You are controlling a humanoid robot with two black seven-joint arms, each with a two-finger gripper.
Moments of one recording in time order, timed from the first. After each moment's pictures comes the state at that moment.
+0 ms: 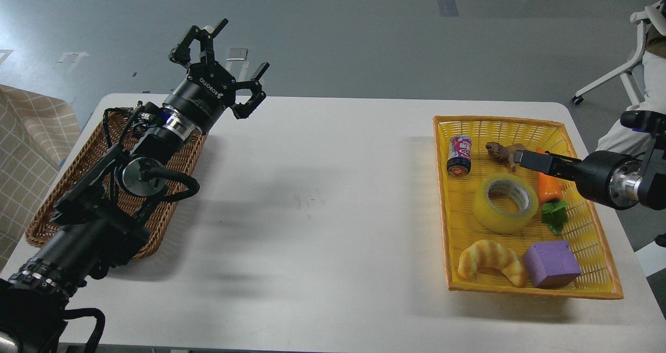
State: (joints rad) left arm -0.55 0.27 -1.12 -0.99 0.22 -0.49 -0.15; right arm 0.48 -0.80 0.91 1.46 -1.54 0.49 -0.22
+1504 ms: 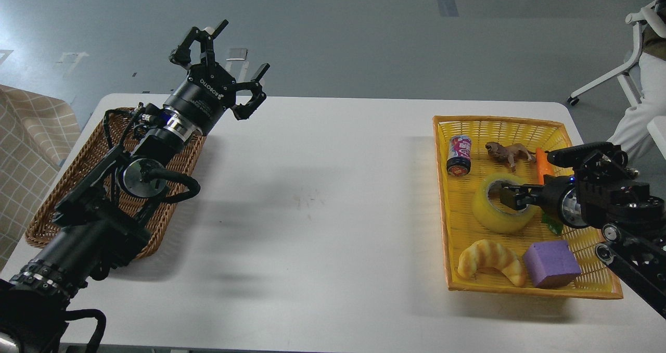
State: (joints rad) left arm -0.55 0.26 -1.13 -0.99 0.22 -0.49 -0.15; right arm 0.50 -0.59 0.77 1.29 -2.05 0.49 -0.22
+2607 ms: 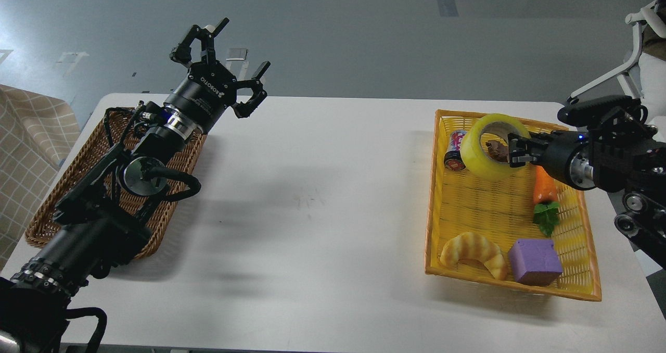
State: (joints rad) left arm -0.56 0.26 -1.13 -0.98 0.22 -0.49 -0.15; right arm 0.64 -0.69 0.78 1.47 -1.94 0.49 -0.25
